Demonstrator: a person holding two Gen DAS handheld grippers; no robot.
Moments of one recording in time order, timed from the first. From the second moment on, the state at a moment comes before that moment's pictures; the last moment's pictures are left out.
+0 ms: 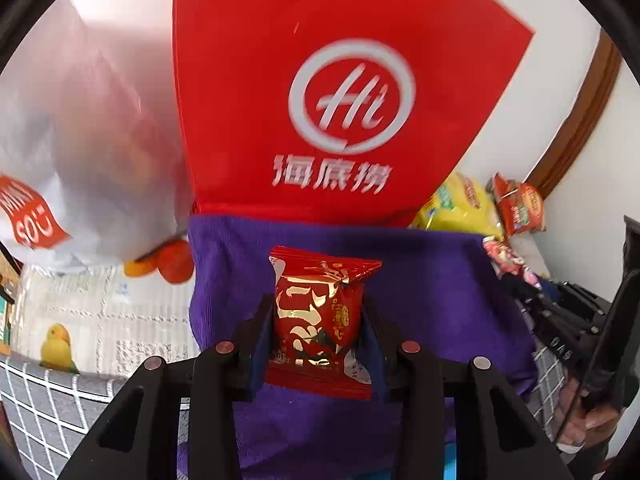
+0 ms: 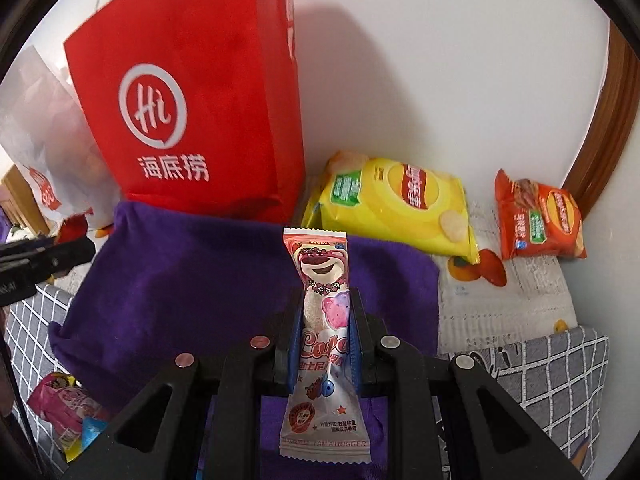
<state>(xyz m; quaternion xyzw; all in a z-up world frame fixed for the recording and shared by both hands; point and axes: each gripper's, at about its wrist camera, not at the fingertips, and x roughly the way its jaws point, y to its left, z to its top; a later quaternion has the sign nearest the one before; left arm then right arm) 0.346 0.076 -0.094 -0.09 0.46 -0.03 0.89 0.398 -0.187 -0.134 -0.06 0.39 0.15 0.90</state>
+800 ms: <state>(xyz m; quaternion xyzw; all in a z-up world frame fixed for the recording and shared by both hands) 0.360 0.078 -0.132 -0.10 0.52 -0.04 0.85 0.403 -0.167 -0.160 -0.09 0.43 0.16 0.88</state>
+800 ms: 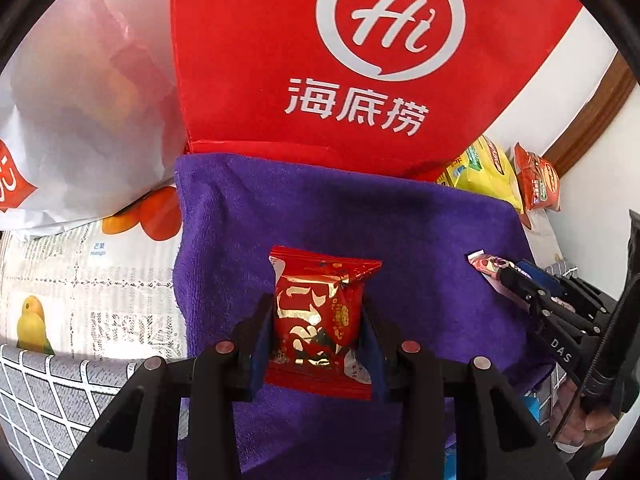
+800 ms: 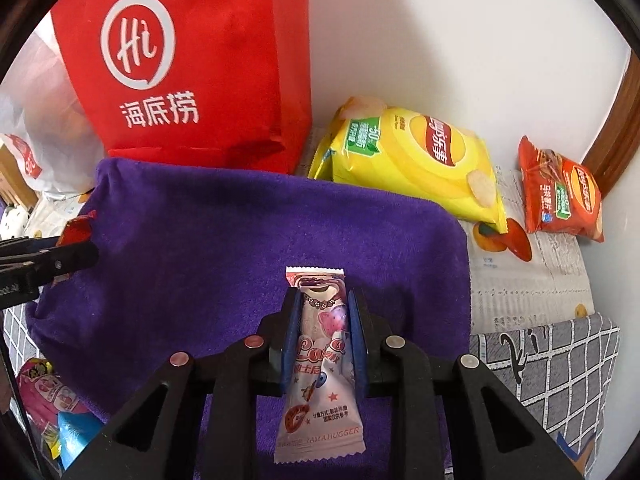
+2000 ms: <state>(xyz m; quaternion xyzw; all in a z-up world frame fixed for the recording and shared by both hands) 0.328 0.067 -0.069 -0.08 0.45 -0.04 0.89 0.337 -0.160 -0.089 -0.05 0.30 0.20 0.93</state>
